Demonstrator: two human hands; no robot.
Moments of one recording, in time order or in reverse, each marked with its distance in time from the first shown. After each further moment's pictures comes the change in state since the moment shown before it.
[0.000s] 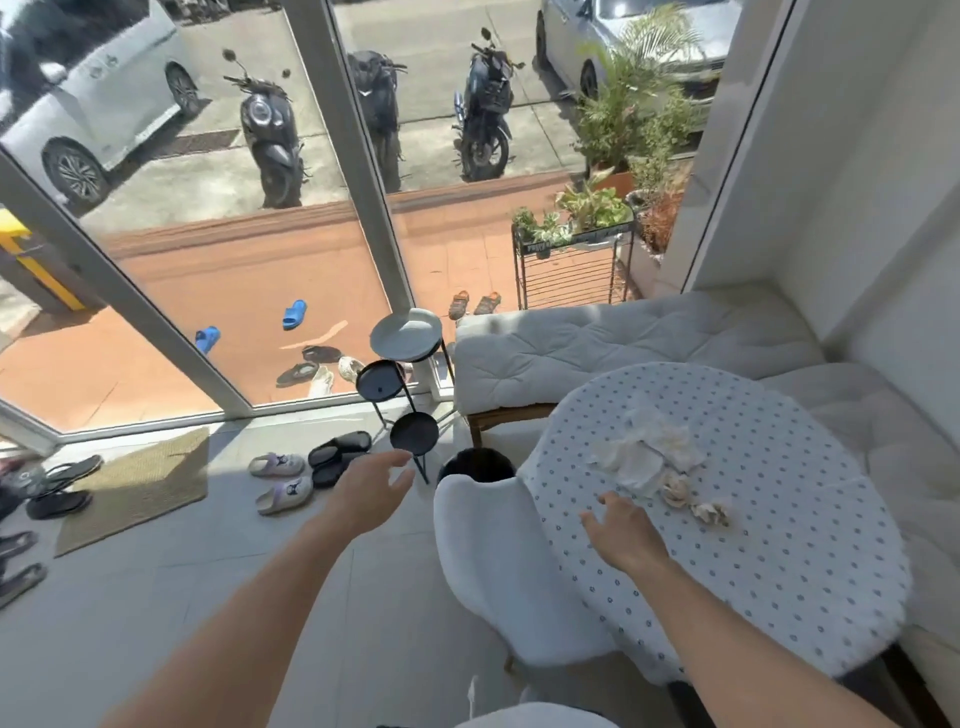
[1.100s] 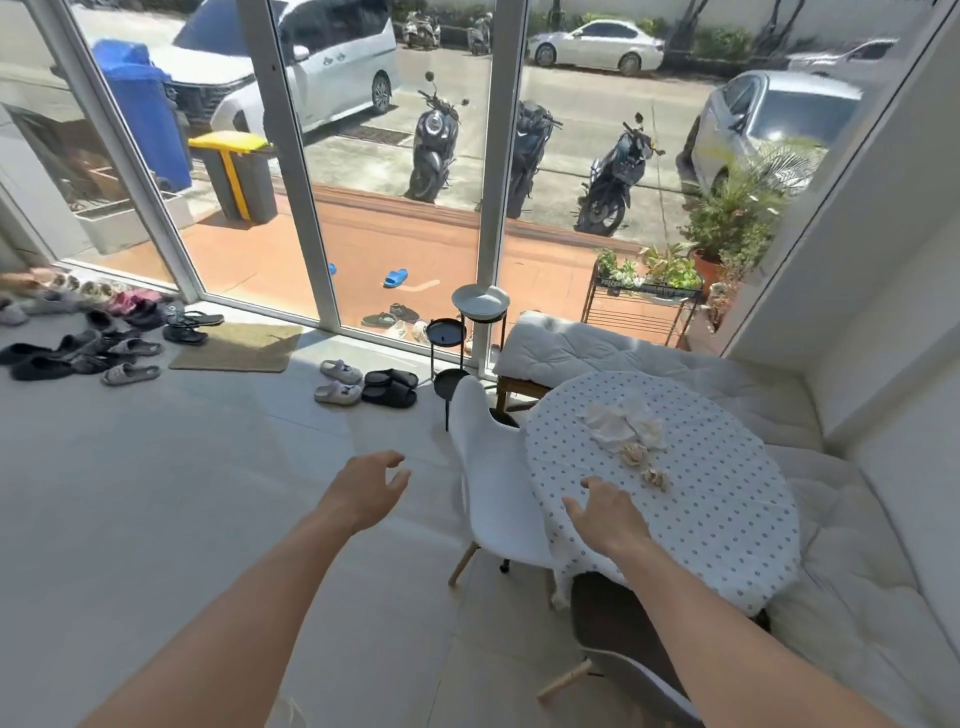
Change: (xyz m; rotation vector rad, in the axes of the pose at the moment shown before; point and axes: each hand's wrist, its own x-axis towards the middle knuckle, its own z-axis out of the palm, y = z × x) left_hand -0.387 0.027 0.156 -0.149 0.282 -0.204; right_hand -0.254 0.139 -0.033 -0.252 0.059 -0.384
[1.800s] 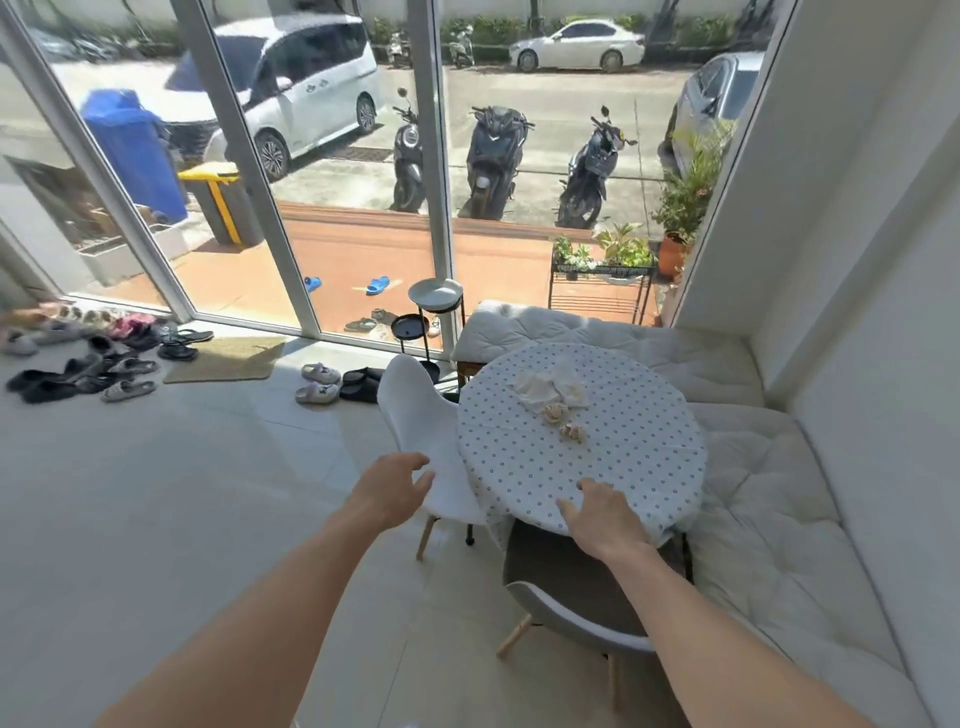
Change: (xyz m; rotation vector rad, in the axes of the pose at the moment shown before) left_hand -0.124 0.200 0.142 0.091 -0.042 0.043; right_hand -0.095 0.223 -0.056 0.011 0.005 -0.034
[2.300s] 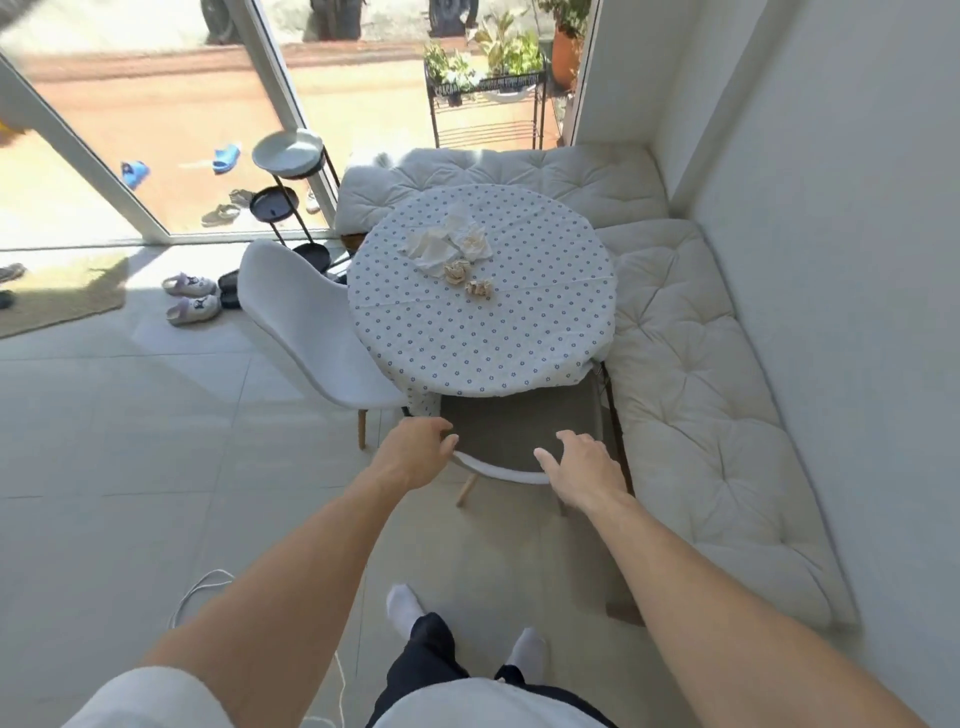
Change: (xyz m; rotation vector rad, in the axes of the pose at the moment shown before) left_hand 0.007 0.066 0.180 0.130 -0.363 0.189; right_hand -0.053 0.124 0.083 0.032 -0.122 0.304
